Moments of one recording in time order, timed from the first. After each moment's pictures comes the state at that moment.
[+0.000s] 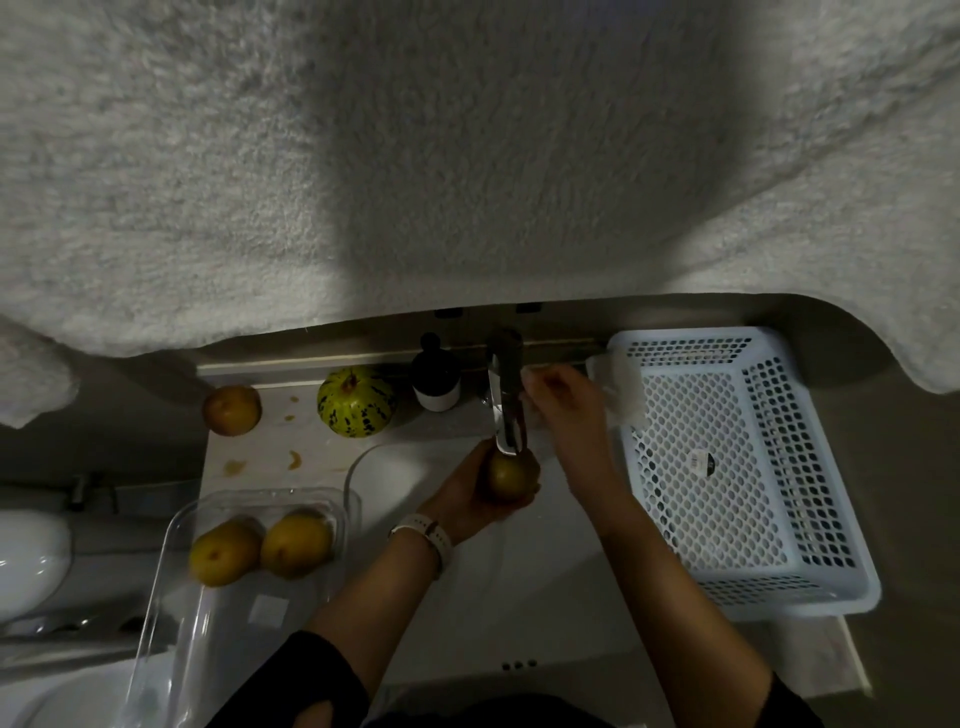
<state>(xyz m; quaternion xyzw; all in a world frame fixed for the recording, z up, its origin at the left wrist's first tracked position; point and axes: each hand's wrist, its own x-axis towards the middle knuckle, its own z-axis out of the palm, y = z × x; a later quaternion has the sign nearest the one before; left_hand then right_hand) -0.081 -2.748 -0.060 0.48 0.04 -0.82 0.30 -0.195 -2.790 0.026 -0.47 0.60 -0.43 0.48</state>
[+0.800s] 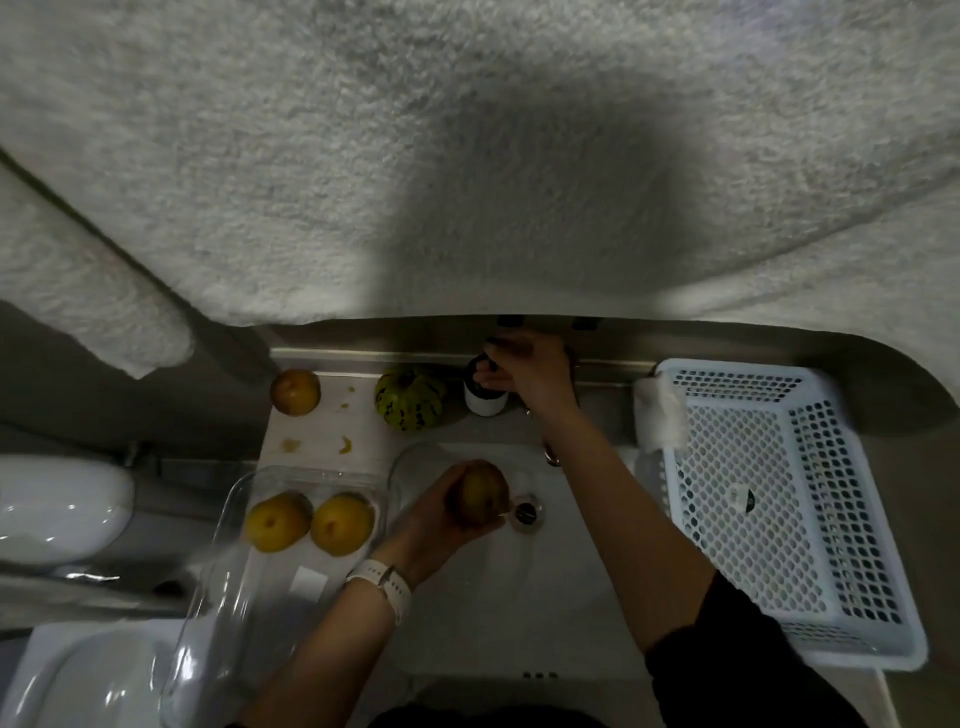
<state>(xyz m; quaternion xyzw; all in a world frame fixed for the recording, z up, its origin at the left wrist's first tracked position) -0.006 -2.690 -0.052 0.48 0.03 -0.76 0.43 -0.103 -2.849 0.025 -0.44 0.59 -0.32 0.60</state>
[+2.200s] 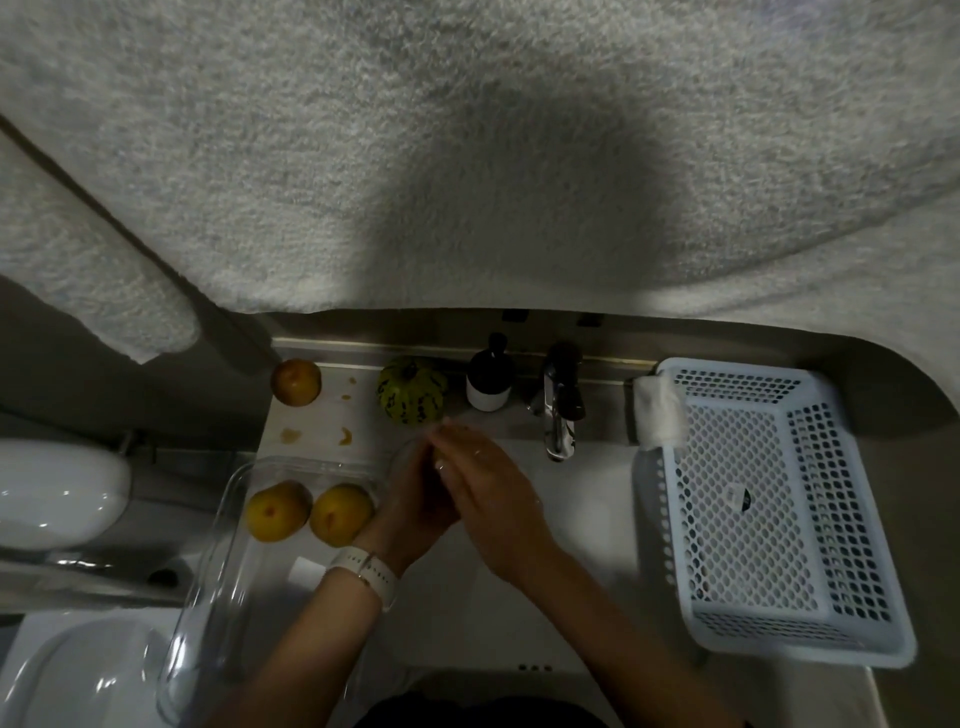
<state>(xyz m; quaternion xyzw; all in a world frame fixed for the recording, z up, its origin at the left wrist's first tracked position) 0.008 -2.694 -0.012 0.43 0.04 -0.75 0.50 -0.106 -2.705 0.035 -0.79 0.44 -0.21 0.38</state>
